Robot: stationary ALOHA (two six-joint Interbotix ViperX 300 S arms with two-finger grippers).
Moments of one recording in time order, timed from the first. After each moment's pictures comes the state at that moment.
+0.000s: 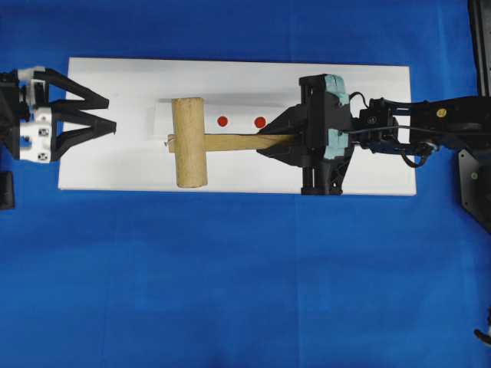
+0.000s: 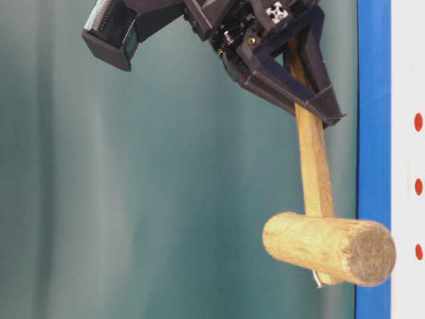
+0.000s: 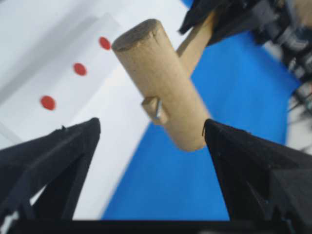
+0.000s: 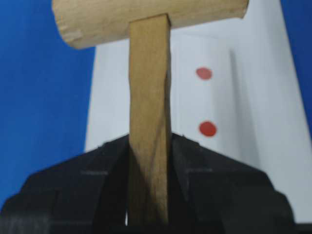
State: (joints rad) left arm 0.13 -0.76 1.15 -0.02 -0.05 -0.62; right arm -0.04 -0.16 0.79 0.21 -0.15 -0.14
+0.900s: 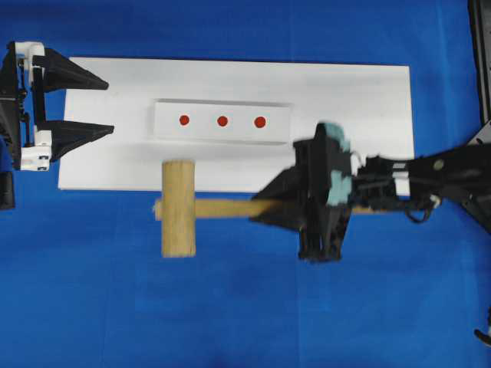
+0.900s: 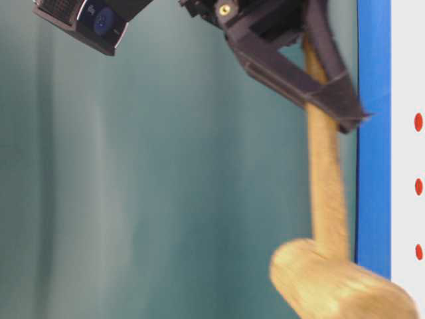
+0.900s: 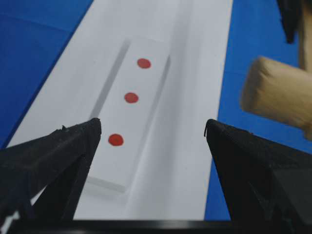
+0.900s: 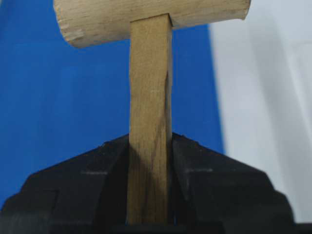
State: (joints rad) left arm 0.17 -0.76 1.15 -0.02 -0.05 -0.12; right arm 0.22 -0.10 0.76 0.50 -0.26 -0.06
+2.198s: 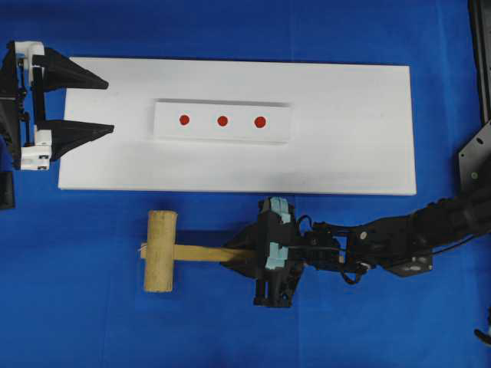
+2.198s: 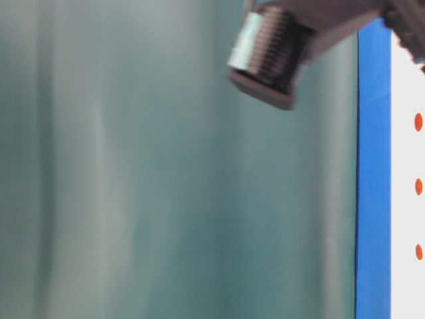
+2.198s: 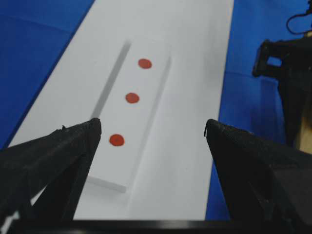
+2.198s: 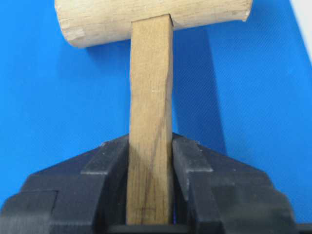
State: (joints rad) left arm 0.17 -0.77 1.15 -0.02 -0.05 -0.12; right arm 0.38 0.35 0.60 0.67 -0.52 -0.07
